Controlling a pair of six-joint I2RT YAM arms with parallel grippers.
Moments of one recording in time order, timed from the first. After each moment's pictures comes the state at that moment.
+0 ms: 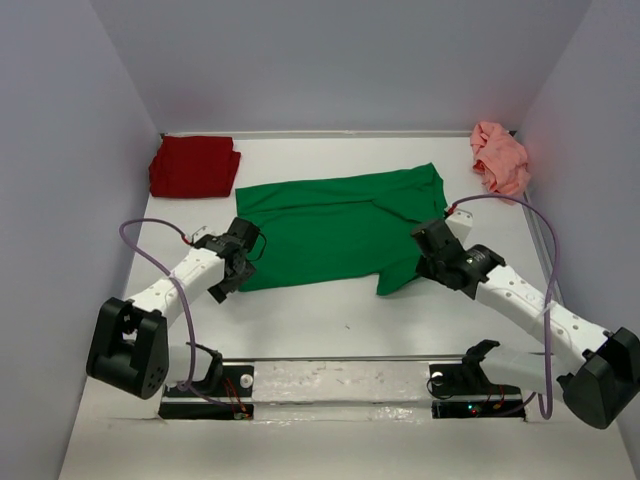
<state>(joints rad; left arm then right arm) -0.40 1.28 0.76 -0.85 -0.45 -1.16 0.62 1.09 0.83 -0.75 0.53 0.85</state>
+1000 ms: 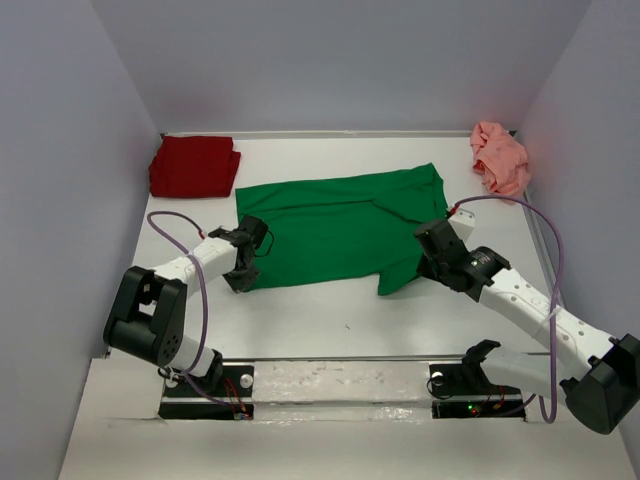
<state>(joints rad) -0.39 1.46 0.78 -0.75 -0.37 -1.05 0.62 1.05 0.83 -0.75 0.51 0.84</state>
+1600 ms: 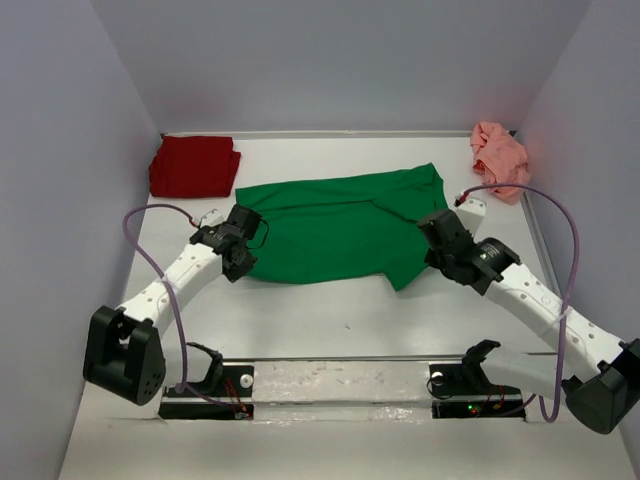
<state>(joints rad) -0.40 1.29 0.85 -0.83 -0.37 -1.04 0.62 1.05 0.93 -0.85 0.62 0.82</state>
